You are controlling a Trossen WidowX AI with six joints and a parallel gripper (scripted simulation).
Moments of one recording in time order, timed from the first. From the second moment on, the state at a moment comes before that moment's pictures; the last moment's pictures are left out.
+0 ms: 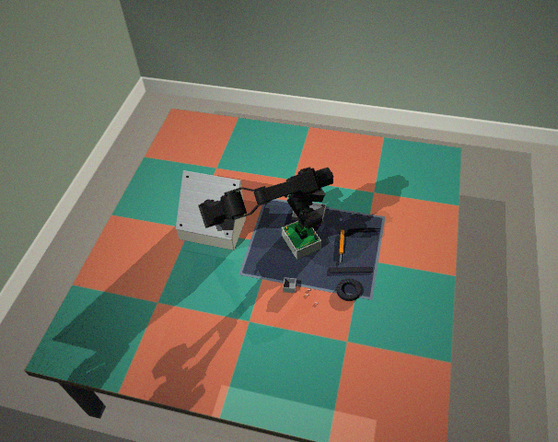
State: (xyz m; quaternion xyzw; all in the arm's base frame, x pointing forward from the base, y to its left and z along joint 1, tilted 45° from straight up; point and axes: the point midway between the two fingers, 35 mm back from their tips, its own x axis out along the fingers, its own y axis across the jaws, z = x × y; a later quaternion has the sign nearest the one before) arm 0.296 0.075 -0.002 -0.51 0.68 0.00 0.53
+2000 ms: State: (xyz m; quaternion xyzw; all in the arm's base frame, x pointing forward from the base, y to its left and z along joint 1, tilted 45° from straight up) arm 0.300 0.063 -0.010 -0.50 0.70 0.00 0.52
